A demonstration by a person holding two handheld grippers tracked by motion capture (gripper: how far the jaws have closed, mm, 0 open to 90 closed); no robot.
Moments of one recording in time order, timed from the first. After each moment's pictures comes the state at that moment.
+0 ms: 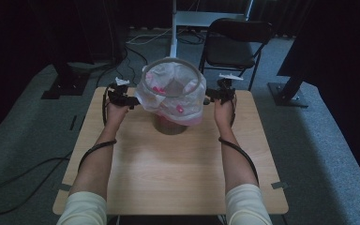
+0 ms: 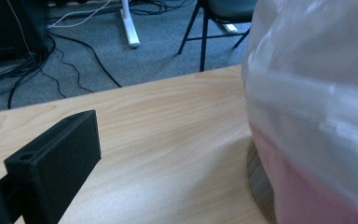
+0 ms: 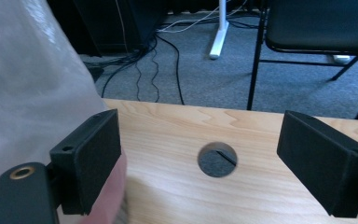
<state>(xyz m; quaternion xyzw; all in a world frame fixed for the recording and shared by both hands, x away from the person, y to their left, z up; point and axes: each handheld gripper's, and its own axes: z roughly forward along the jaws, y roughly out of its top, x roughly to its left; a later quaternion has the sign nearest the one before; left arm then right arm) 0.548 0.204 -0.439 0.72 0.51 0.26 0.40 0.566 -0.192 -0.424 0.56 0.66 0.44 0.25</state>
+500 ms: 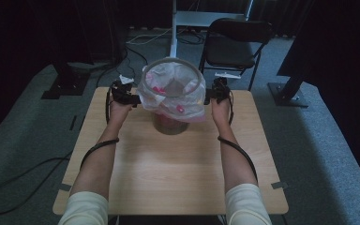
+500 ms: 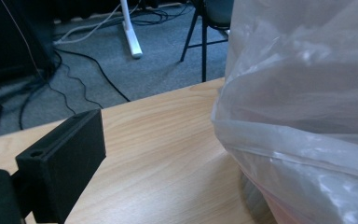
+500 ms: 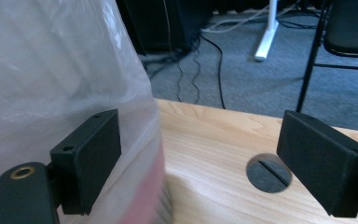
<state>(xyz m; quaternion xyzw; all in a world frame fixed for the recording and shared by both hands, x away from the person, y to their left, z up) 0.543 0.192 -0.430 0.73 0.48 0.29 0.39 0.570 -0.183 -0.424 0.51 0.68 0.49 0.18</state>
